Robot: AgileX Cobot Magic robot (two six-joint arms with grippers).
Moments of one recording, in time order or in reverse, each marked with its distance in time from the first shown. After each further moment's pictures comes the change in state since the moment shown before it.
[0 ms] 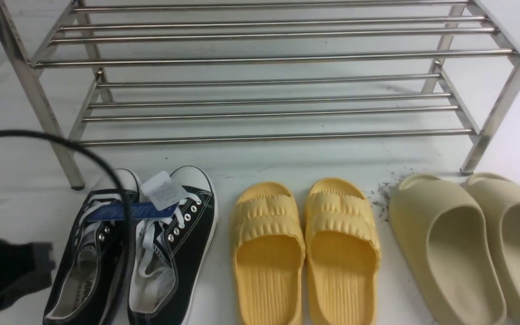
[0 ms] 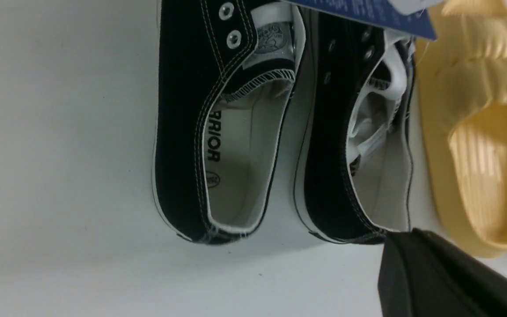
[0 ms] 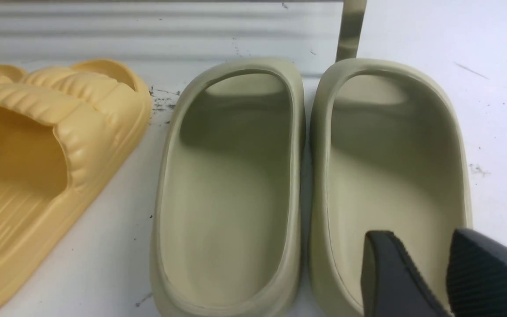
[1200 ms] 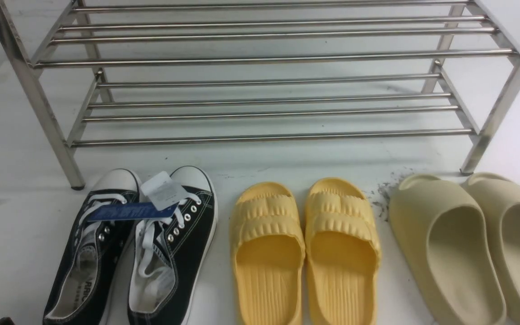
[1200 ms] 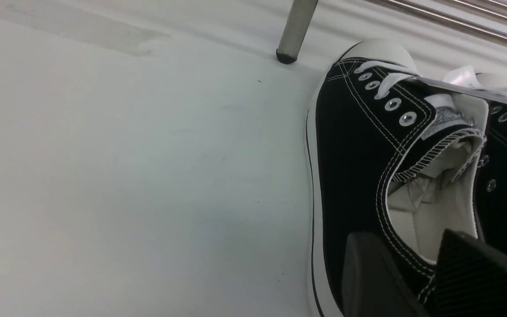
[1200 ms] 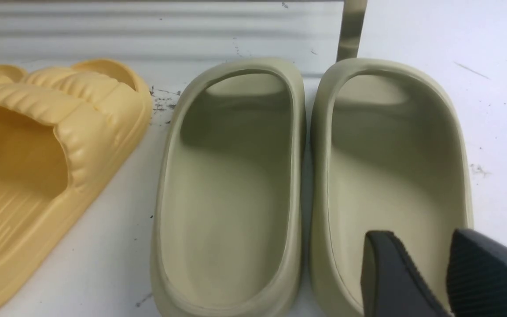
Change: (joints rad) right arm 0.000 0.000 0.000 0.000 0.000 0.000; left arm 0.075 -0.870 0.770 0.303 -0.581 -0.229
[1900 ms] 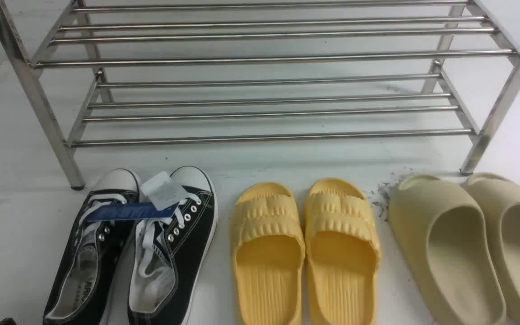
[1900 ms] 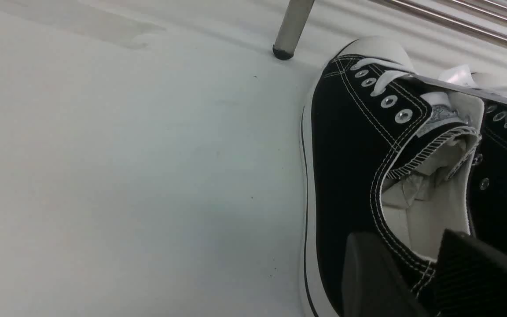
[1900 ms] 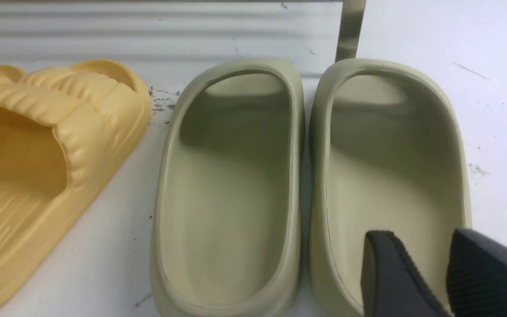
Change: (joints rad) right arm -0.001 0.000 0.000 0.000 0.000 0.000; left arm 0.000 0.000 -0.001 -0.030 0.012 0.000
